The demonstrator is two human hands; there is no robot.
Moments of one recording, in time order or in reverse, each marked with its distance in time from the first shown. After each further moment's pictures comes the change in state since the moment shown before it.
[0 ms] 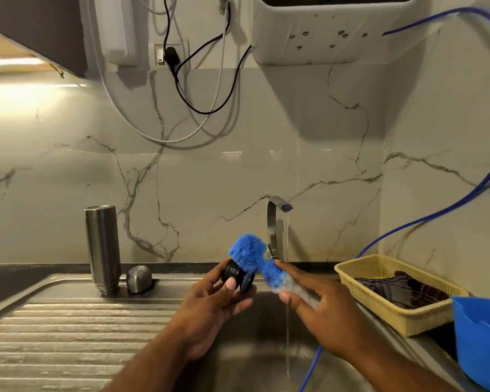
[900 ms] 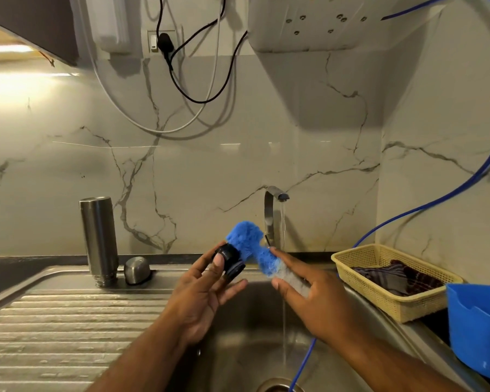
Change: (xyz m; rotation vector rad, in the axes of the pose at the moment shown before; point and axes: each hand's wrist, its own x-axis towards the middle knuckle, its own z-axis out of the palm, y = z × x) left_hand 0.005 0.002 0.002 -0.230 0.105 0.014; right_hand -0.004 -0.011 0.006 0.026 0.046 -0.001
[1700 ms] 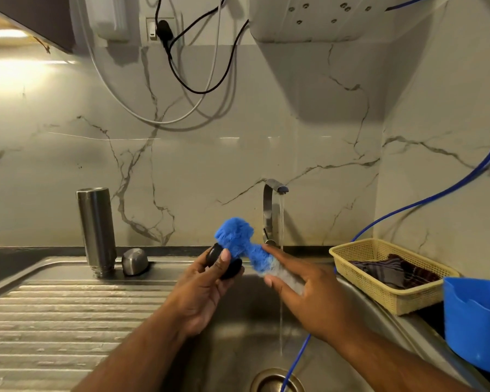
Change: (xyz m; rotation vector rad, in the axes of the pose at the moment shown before) left_hand -0.002 -0.005 0.002 0.060 -0.026 -0.016; right_hand -0.001 0.004 0.004 -0.050 -0.042 -0.037
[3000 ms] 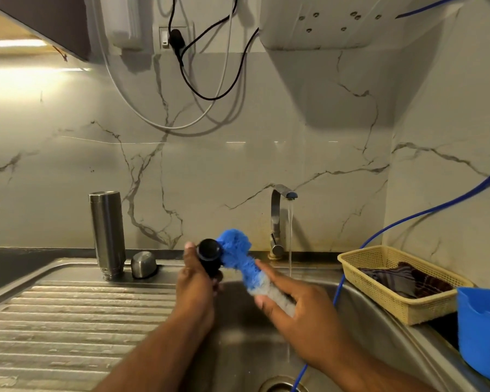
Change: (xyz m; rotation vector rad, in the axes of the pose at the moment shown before) left_hand 0.004 0.001 0.009 0.218 0.454 0.223; right_hand -0.011 -0.032 0.020 0.191 -0.050 0.065
